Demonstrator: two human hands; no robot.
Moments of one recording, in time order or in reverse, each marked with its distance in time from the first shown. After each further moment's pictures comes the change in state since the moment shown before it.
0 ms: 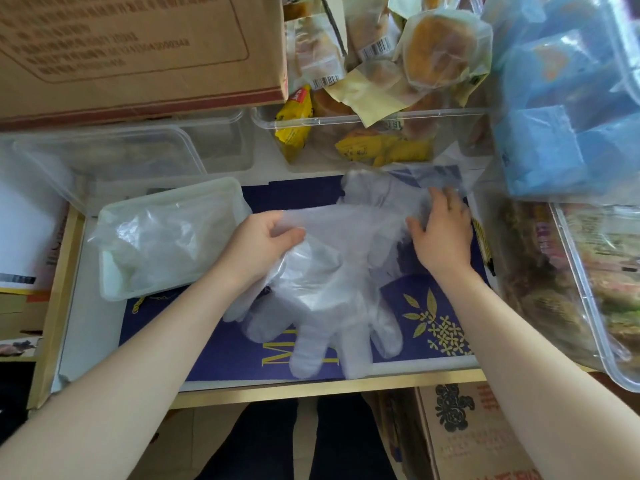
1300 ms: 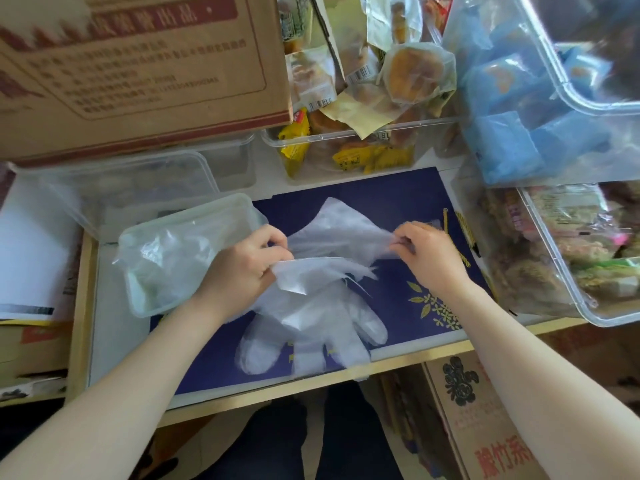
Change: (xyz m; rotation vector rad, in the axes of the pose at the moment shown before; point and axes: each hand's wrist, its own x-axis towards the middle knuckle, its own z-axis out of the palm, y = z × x) left_hand -0.028 -0.015 -0.060 0.738 -0.091 0.753; right_hand -0.056 -0.011 -0.010 0.058 0.013 -0.345
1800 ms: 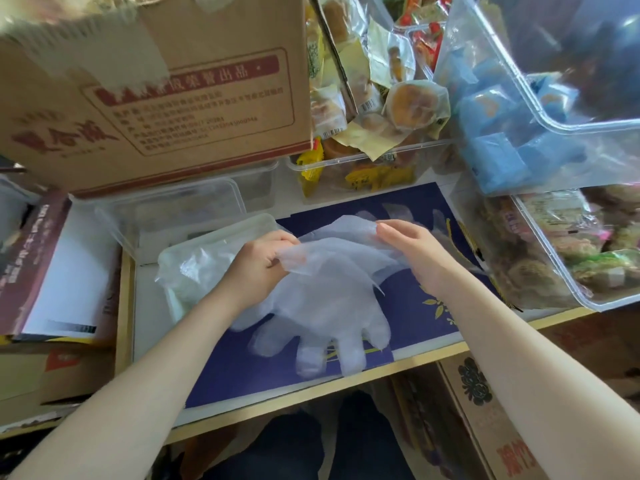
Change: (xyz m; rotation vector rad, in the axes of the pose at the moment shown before) left_hand 0.004 -0.013 -0.028 -0.415 -0.038 -0.092; right_hand 0.001 -0.086 -0.026 0.916 -0.151 0.413
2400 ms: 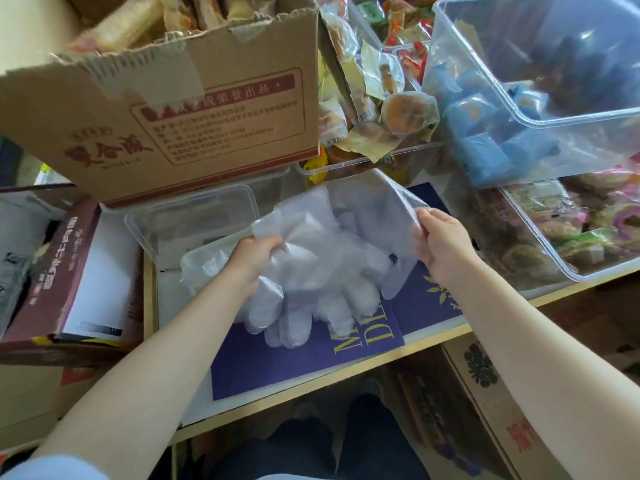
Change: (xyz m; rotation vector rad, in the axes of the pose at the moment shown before) left_hand 0.006 -0.005 -0.018 -0.482 0.268 -0.794; right_hand -0.028 -0.021 0.010 0.390 0.425 0.059
